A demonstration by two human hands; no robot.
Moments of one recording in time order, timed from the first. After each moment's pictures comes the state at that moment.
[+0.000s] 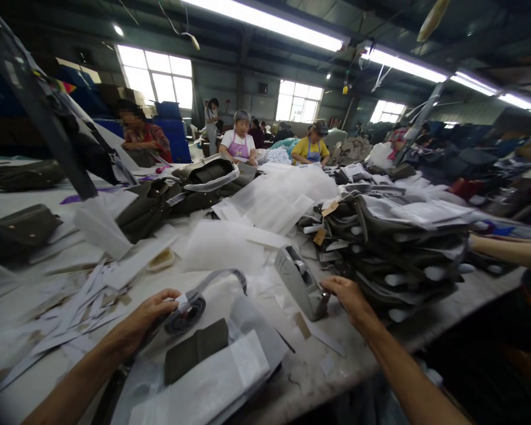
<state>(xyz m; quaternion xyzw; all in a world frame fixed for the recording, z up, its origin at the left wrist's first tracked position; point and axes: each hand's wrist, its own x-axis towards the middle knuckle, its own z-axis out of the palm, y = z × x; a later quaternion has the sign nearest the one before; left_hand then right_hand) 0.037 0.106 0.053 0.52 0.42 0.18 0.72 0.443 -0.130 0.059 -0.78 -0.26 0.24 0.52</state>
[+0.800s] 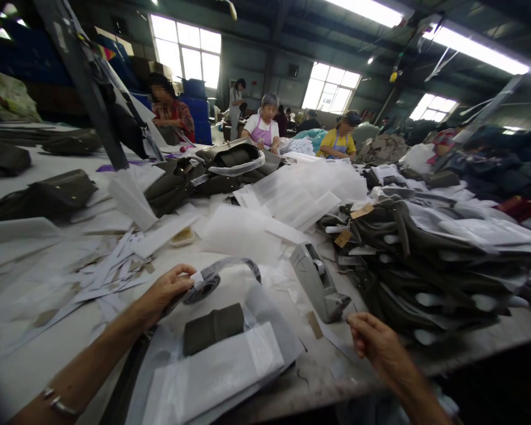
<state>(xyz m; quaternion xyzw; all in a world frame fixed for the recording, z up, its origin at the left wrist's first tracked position) 0.030 0.098 0.054 0.53 0.39 0.26 0.70 0.393 -0.182 0.063 -0.71 -0.15 0.35 0.59</state>
